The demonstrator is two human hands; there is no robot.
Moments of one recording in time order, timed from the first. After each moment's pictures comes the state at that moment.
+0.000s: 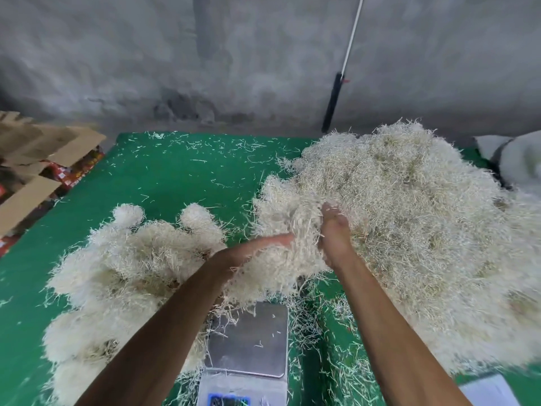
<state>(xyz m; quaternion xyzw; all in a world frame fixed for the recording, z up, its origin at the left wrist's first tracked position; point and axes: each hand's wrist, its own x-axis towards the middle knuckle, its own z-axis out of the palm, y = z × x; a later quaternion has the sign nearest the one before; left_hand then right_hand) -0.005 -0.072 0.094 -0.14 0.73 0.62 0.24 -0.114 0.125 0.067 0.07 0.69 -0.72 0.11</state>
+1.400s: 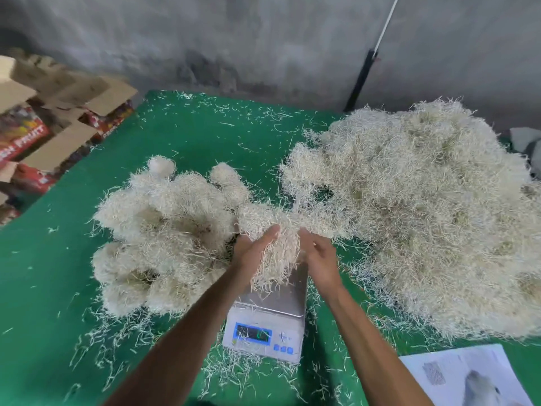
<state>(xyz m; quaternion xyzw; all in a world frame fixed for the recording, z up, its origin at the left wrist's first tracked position) 0.100 -0.057 0.006 -0.35 0.64 0.69 0.00 0.046 0.104 0.014 -0.07 0.79 -0.60 0.14</state>
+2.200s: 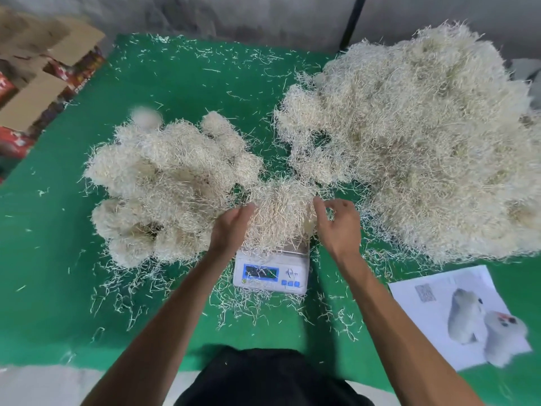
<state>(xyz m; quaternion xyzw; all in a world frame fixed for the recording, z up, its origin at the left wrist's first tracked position) 0.175 -0.081 -0.035 -0.26 0.81 0.52 -0.08 0.083 0.144 -0.026 -0.06 0.94 -0.34 0.00</state>
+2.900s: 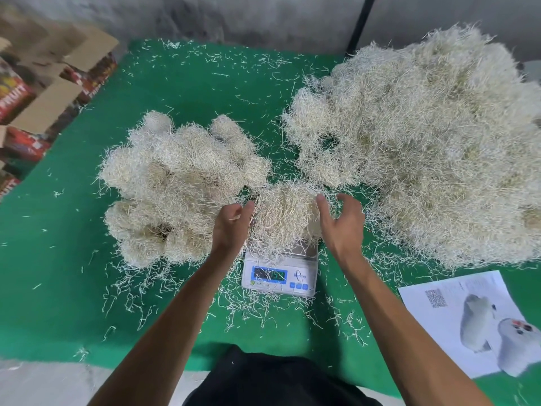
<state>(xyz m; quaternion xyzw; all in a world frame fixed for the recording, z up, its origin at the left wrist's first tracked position) 0.180 -0.089 -0.025 -0.30 0.77 0.54 -0.14 0.087 0.125 -0.023 -0.02 0.92 -0.38 -0.02</state>
